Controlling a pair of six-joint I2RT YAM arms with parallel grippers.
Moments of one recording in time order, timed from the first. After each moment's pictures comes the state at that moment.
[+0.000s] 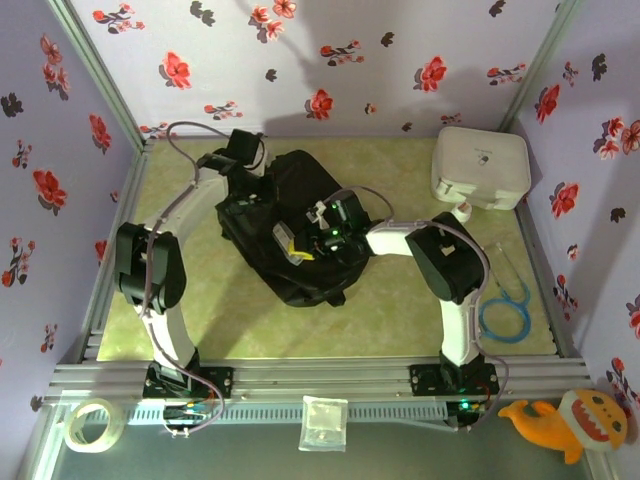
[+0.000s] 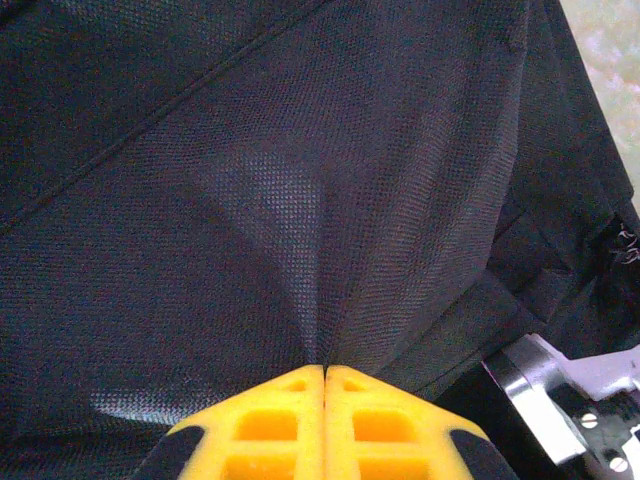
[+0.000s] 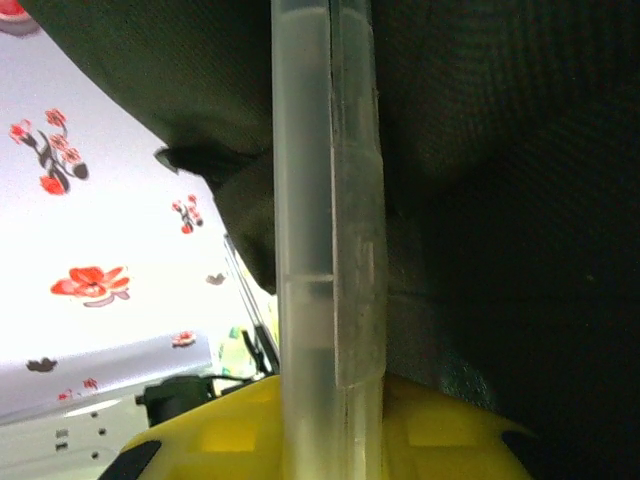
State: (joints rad) left arm -0.37 1.84 1.58 -0.78 0.21 -0.37; right arm 0.63 2.01 1.10 0.24 -0.93 0.93
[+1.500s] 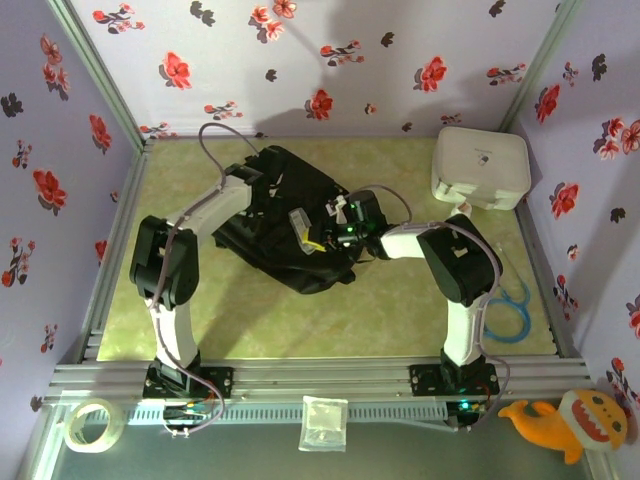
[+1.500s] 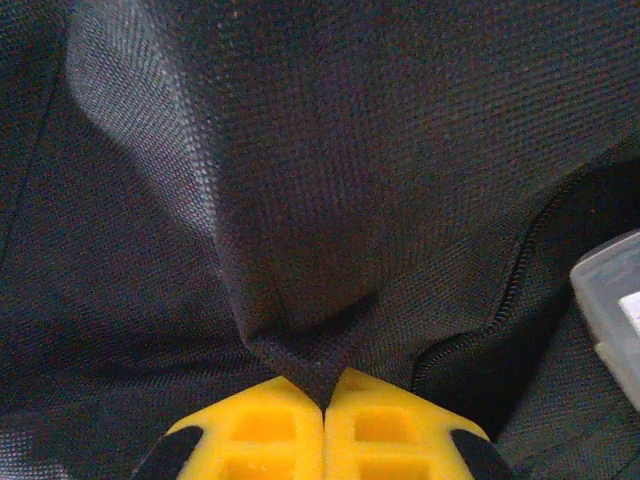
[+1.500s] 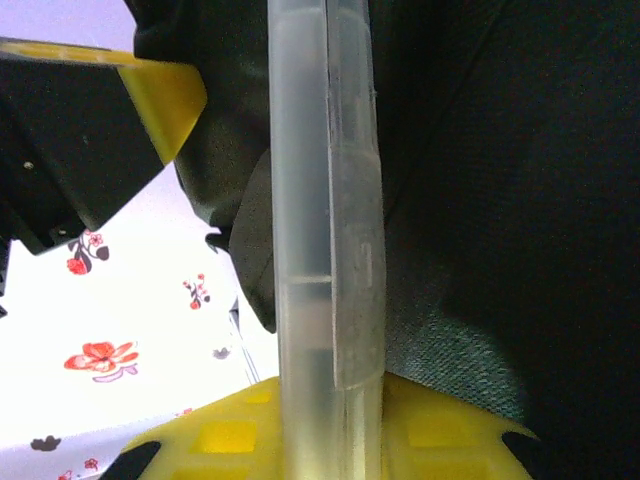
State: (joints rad) left arm -0.49 1.92 1.56 -0.88 -0.23 -0.19; right arm 0.56 1.94 0.98 0.36 -0.85 0.98
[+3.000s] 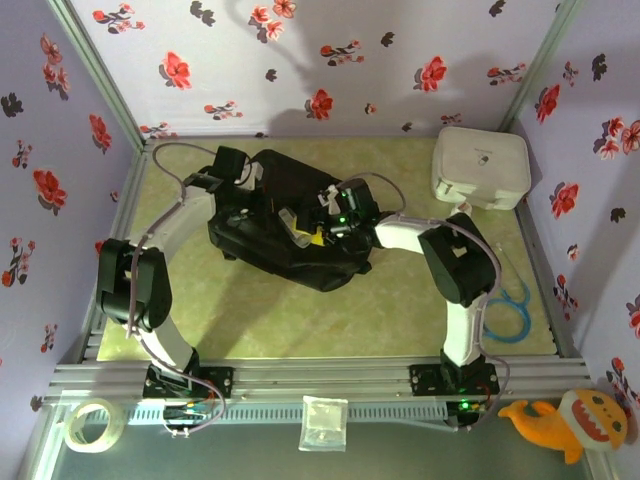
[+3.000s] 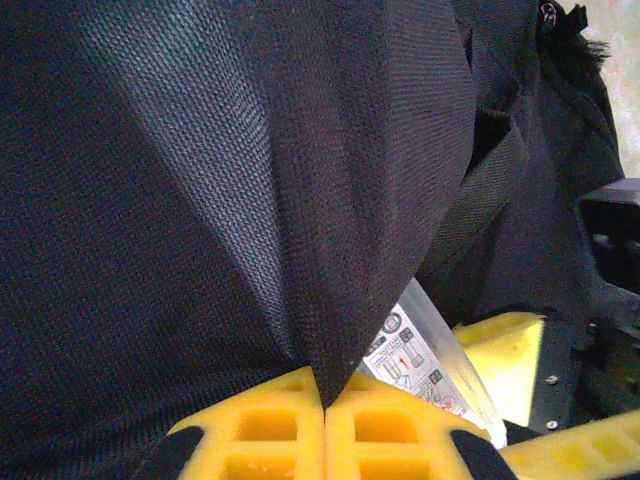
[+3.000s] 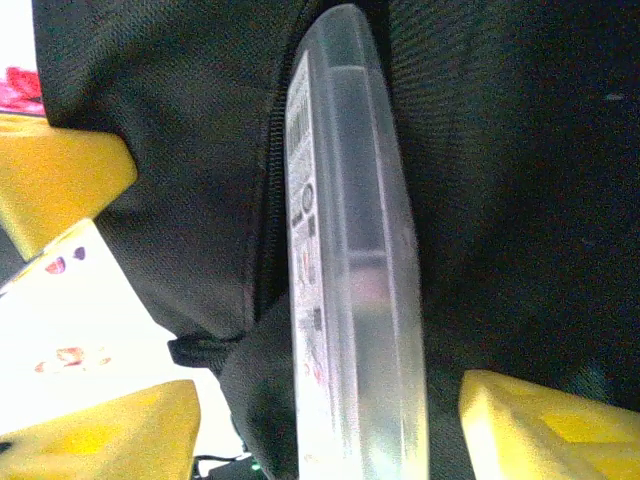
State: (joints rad) left arm -0.33 1.70 1.35 -0.66 0.32 -0.41; right arm 0.57 1.92 1.12 0.13 -0.78 0.87
